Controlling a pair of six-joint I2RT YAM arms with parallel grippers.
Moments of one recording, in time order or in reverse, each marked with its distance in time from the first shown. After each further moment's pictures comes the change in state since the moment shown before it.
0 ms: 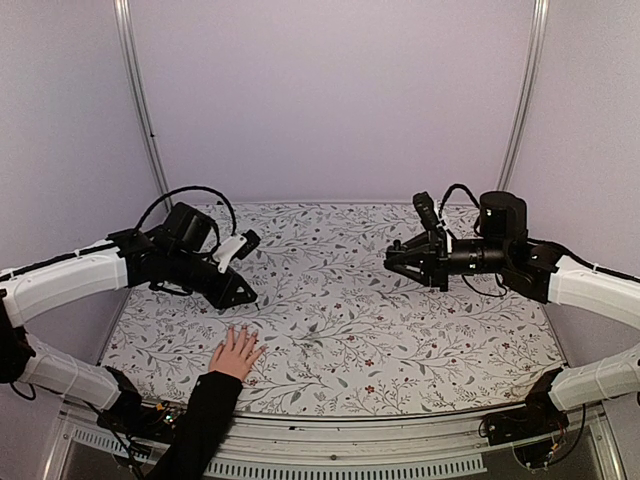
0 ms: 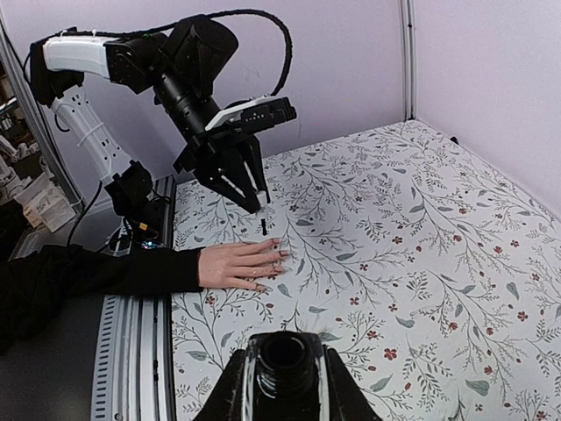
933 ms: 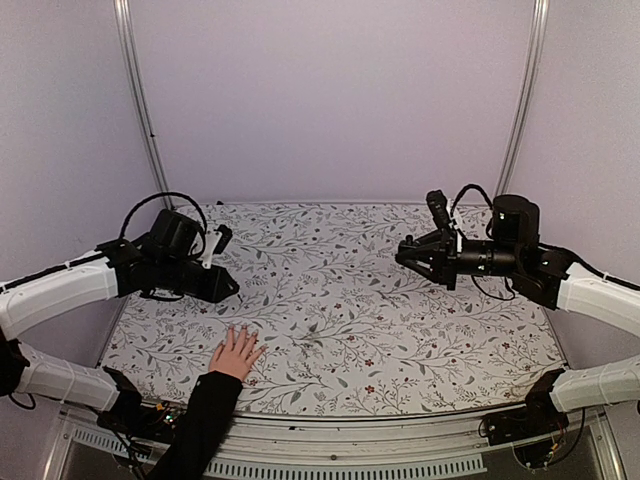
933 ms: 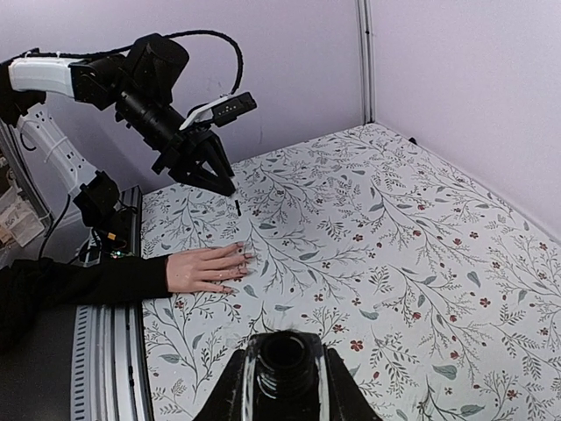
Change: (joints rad) left arm 0.052 -0.092 -0.090 0.063 -0.184 -0.256; right arm -0.034 -0.076 -0.047 0.000 0.082 0.005
